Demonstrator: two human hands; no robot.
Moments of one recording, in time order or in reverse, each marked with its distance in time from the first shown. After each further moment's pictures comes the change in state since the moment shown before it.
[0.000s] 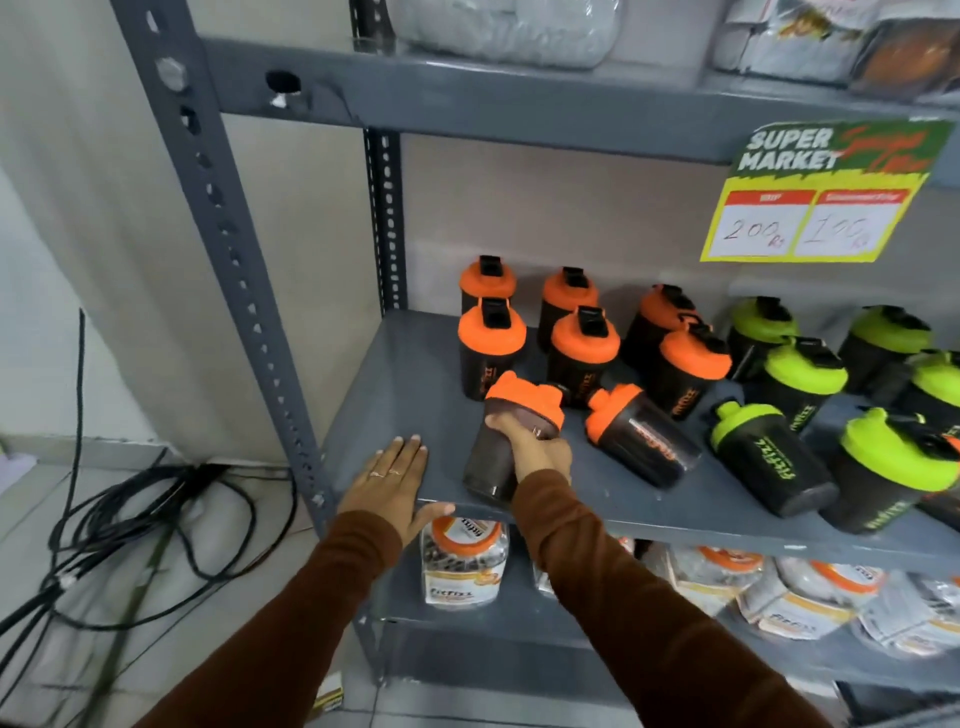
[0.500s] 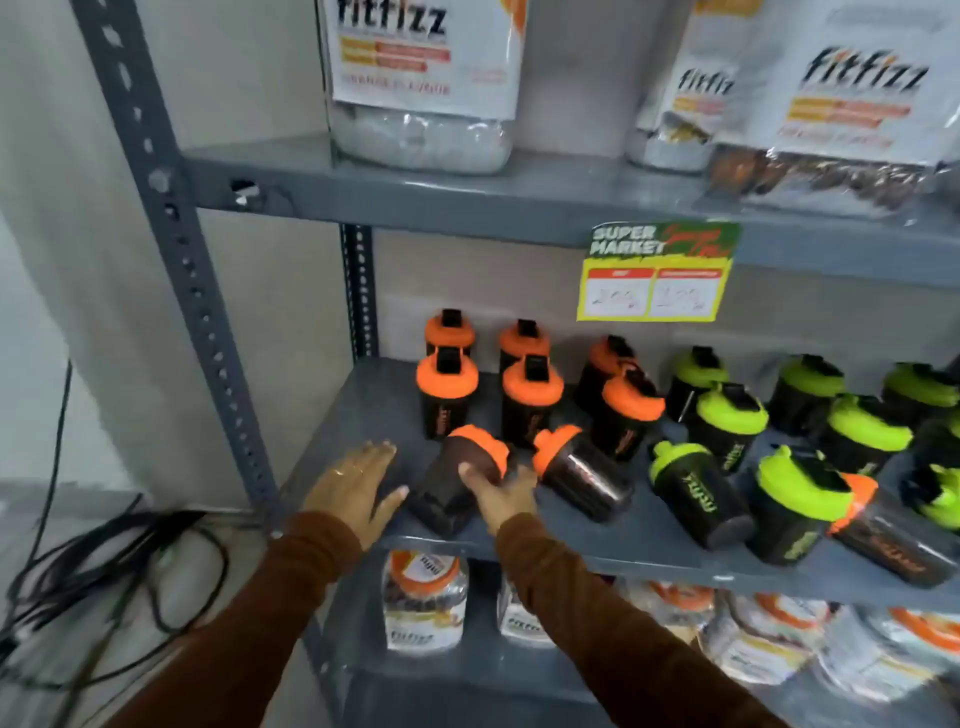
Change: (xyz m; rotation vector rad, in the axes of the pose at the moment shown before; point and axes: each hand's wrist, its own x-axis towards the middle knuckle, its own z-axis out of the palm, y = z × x) left_hand 0.000 0.020 -0.044 -0.113 0.290 0.084; right_hand -0.003 -0.006 -0.036 -0.128 -0.238 -0.280
